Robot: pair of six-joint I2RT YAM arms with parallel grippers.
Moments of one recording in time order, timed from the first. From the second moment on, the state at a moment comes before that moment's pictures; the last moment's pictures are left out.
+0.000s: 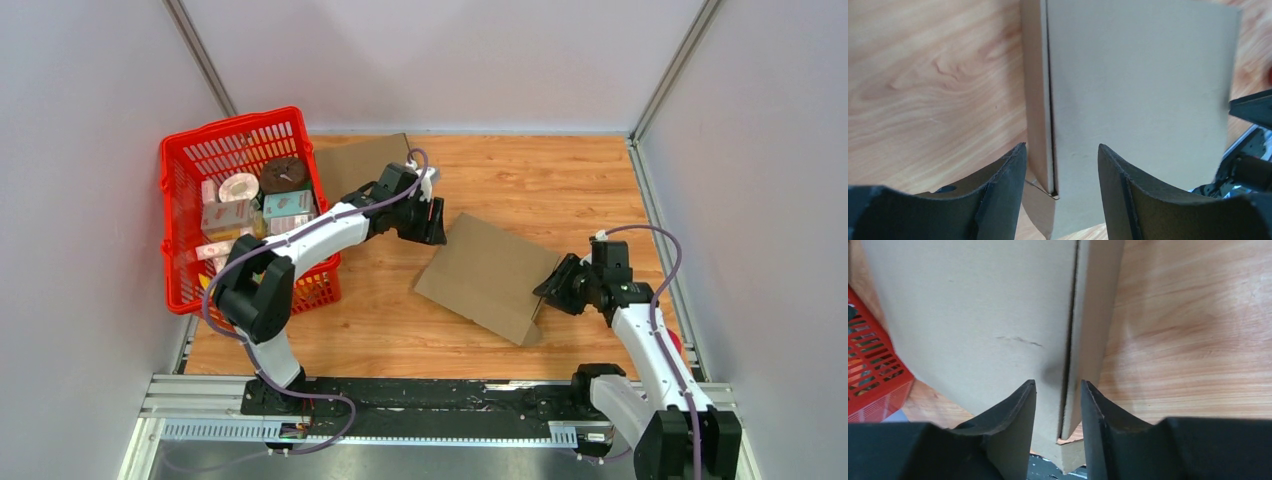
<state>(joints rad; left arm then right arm) -0.62 1.71 1.30 -0.36 0.29 -0.34 0.01 0.90 0.57 -0.62 -0.32 0.64</state>
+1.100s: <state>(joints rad) -0.57 1.89 1.25 -0.23 0.63 -0.43 -0.38 0.99 0.39 -0.42 -0.69 0.68</state>
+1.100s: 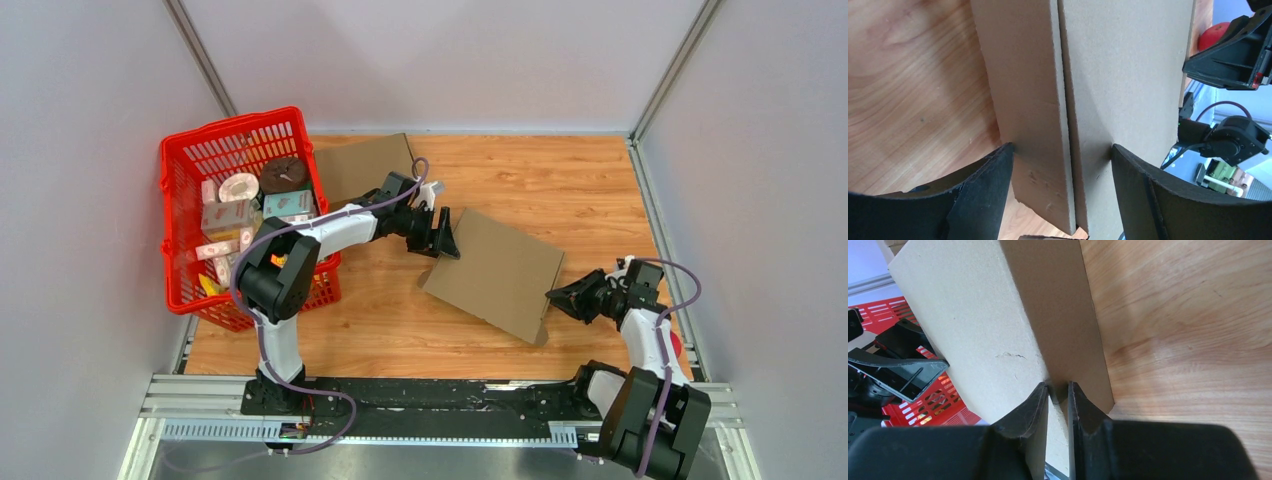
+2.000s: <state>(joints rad) -0.51 1.98 1.34 -0.28 0.82 -0.44 -0.50 1.07 0.35 -0.35 -0.83 0.68</state>
